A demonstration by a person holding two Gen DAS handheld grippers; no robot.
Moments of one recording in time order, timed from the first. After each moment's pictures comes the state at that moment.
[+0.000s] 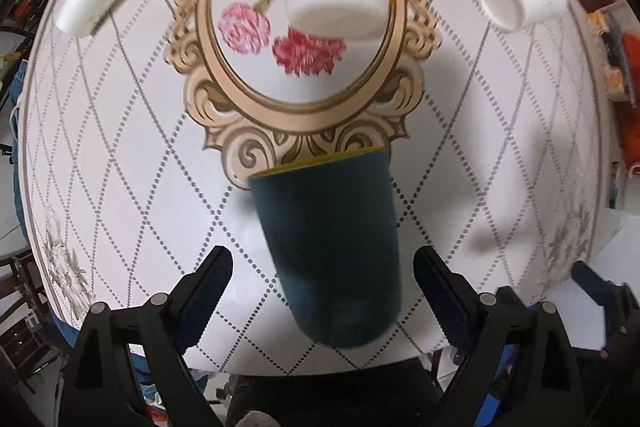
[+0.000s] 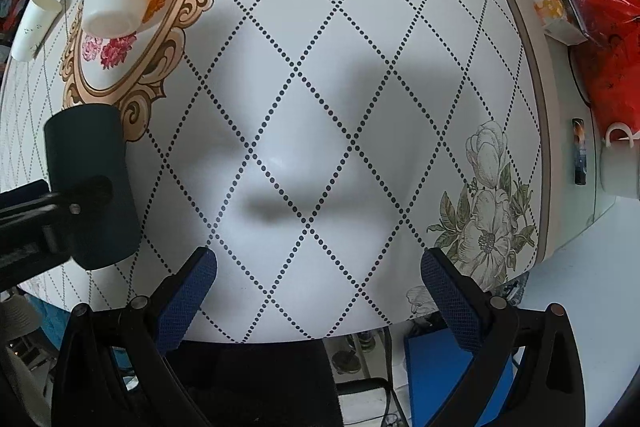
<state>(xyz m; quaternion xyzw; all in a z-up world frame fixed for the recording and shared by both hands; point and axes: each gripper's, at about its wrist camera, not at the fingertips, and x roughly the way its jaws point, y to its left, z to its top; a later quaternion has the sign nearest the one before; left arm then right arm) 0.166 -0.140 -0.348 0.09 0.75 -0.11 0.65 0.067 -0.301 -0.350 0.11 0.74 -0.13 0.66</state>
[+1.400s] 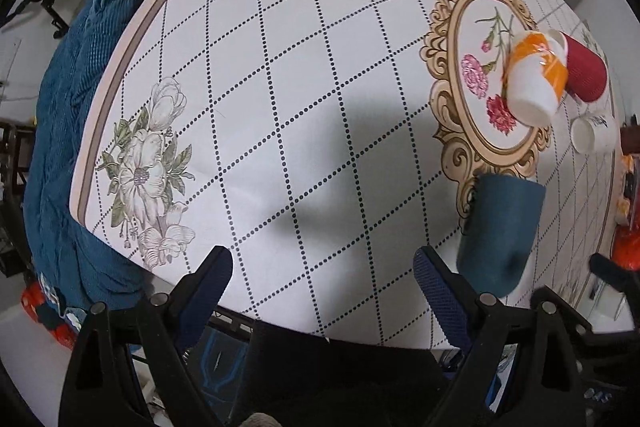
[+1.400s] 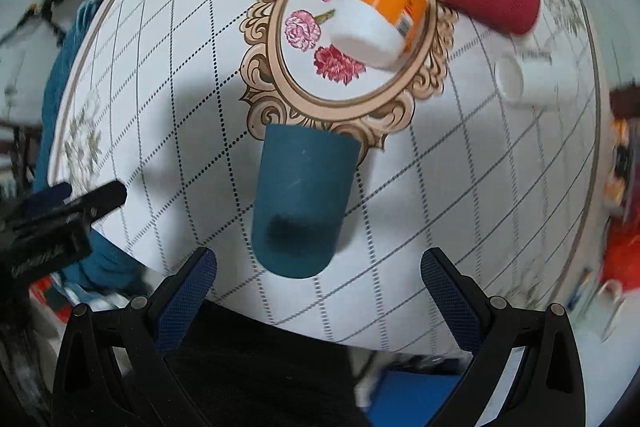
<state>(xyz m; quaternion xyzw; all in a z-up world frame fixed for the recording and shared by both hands) 0.150 0.033 -0.319 -0.06 0.73 0.04 0.68 0.147 -0.167 -0.297 -0.03 0.74 0.05 0.67</state>
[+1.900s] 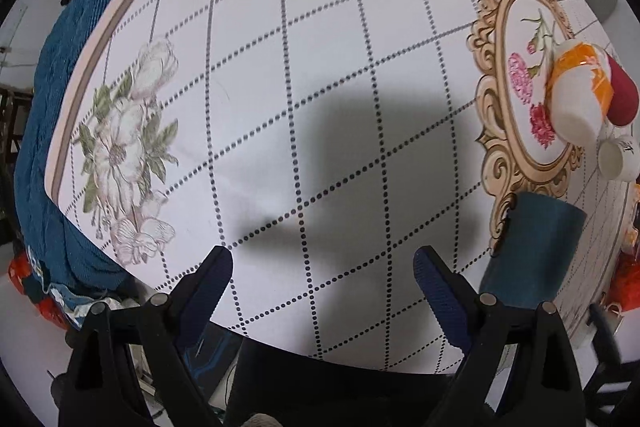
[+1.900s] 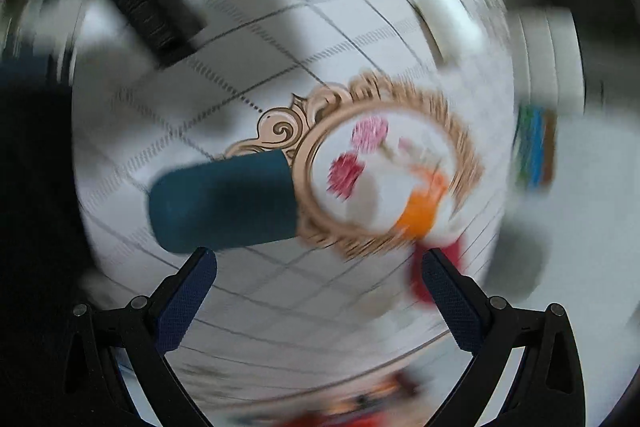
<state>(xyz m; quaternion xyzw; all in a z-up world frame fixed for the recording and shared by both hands) 0.148 0.048 -0.367 -0.10 0.74 0.07 0.66 0.122 -0.081 -0.305 -0.63 0.49 0.29 0.53</state>
